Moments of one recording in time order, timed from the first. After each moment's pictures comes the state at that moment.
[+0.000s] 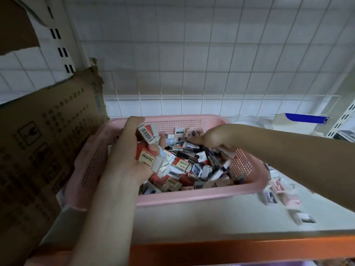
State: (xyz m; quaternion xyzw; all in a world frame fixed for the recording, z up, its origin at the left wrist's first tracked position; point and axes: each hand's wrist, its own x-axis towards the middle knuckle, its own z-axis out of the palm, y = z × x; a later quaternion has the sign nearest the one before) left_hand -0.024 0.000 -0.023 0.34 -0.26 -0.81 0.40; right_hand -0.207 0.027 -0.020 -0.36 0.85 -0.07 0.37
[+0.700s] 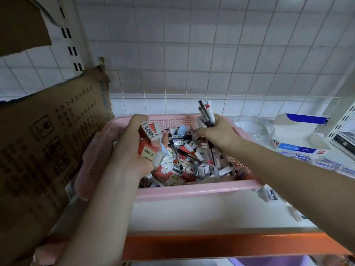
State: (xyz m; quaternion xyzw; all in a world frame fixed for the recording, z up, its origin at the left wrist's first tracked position) left_hand -0.016 -0.002 -0.018 0.34 -0.21 -0.83 0.38; right_hand -0.208 0.032 -0.048 -0.40 0.74 -0.47 0.26
